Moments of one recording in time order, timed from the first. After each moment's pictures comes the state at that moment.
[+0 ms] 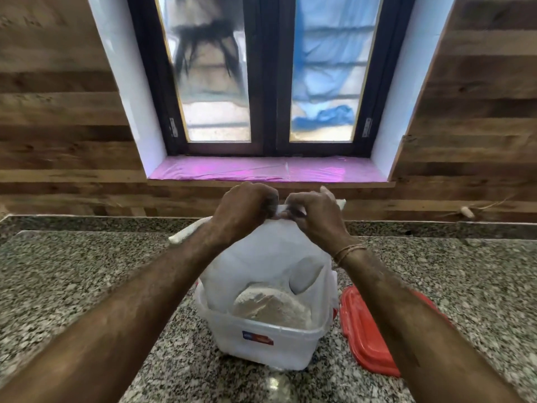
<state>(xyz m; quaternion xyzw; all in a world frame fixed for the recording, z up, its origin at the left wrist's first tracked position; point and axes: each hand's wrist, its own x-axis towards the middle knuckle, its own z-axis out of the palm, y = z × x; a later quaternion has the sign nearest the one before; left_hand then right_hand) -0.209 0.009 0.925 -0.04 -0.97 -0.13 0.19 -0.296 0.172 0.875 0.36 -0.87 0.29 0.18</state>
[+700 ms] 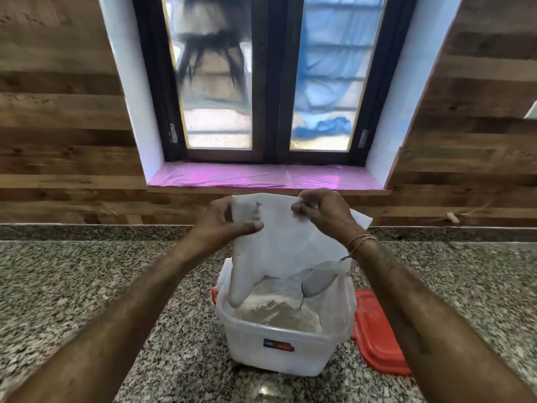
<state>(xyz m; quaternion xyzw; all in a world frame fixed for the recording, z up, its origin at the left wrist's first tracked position) -0.175 -0.090 0.889 -0.03 -0.80 -0.59 0.13 -0.291 0.139 0.903 0.26 -0.90 0.34 0.12</state>
